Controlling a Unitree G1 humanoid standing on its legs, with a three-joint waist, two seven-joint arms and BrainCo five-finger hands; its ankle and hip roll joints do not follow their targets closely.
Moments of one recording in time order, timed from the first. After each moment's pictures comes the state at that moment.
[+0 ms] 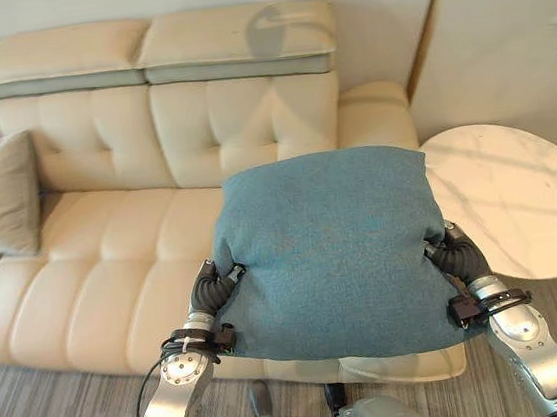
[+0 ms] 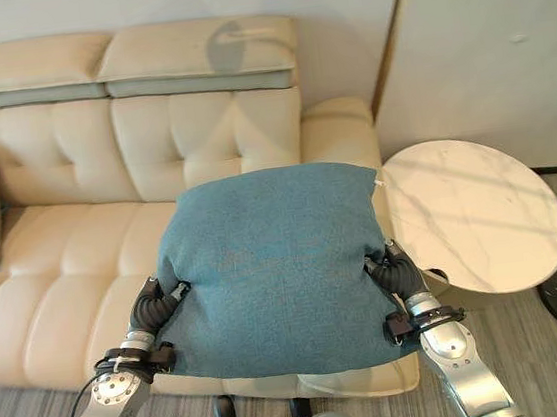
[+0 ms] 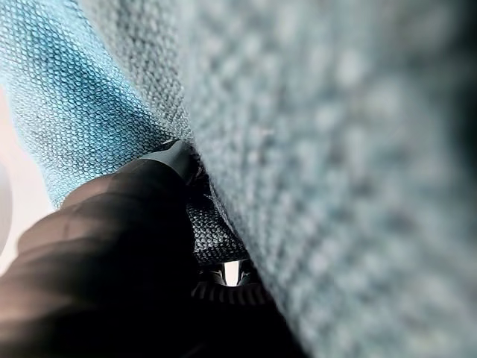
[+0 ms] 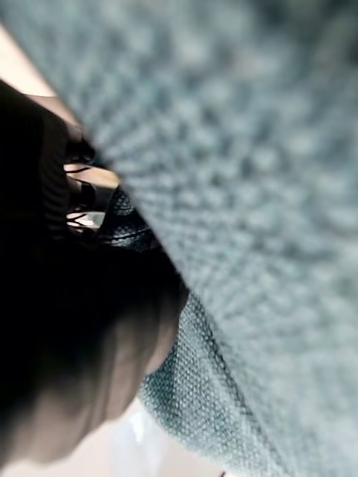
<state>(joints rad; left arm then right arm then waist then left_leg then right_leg) 0.07 0.37 -0.16 0.05 -0.26 -0.12 0.09 0.10 -0.48 0.10 -0.10 0.18 -0.10 -0.04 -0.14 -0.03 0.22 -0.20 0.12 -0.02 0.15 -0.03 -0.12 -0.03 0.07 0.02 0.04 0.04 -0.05</state>
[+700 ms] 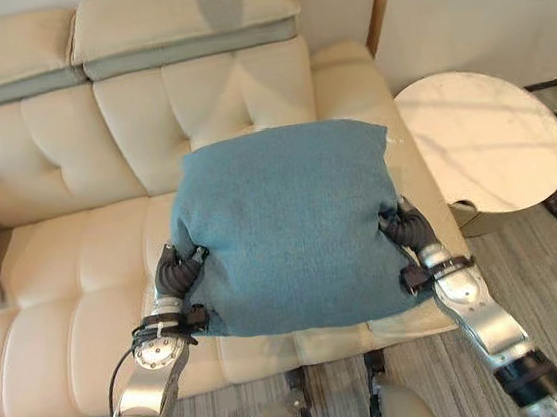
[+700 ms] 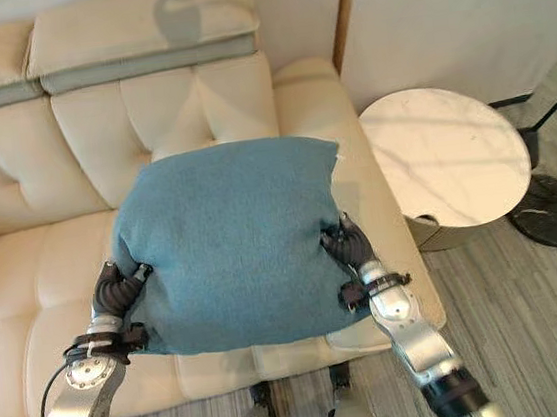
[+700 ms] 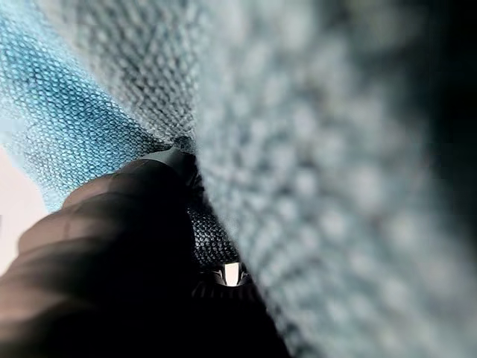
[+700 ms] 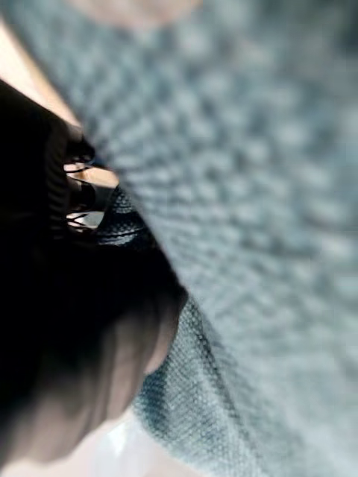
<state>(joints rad) -0.10 0.45 -0.08 0.11 -0.26 -0.13 0.25 -0.33 -0.40 0.27 0.08 0.09 -0.08 -0.13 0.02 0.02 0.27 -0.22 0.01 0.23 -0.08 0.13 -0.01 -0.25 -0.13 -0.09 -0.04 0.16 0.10</state>
